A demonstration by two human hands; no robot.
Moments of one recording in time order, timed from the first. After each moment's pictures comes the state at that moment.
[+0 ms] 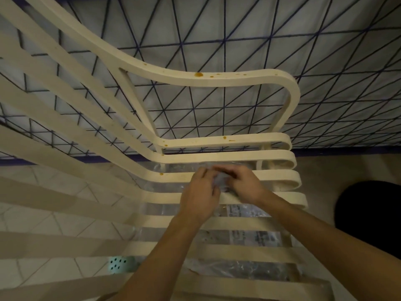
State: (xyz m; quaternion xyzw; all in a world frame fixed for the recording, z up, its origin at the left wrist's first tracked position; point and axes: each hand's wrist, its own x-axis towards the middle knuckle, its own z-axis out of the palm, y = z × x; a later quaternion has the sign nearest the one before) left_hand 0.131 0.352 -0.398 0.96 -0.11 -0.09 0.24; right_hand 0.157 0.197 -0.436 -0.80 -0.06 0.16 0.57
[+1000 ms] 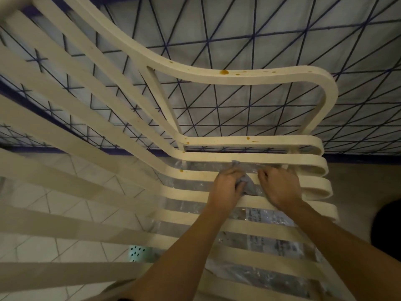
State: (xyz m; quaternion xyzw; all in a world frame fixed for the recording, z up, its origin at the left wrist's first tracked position) left_hand 0.155 0.339 -0.454 0.94 -0.15 0.00 0.32; right_hand 0.161 0.172 -0.452 -0.99 -0.01 0.01 0.13
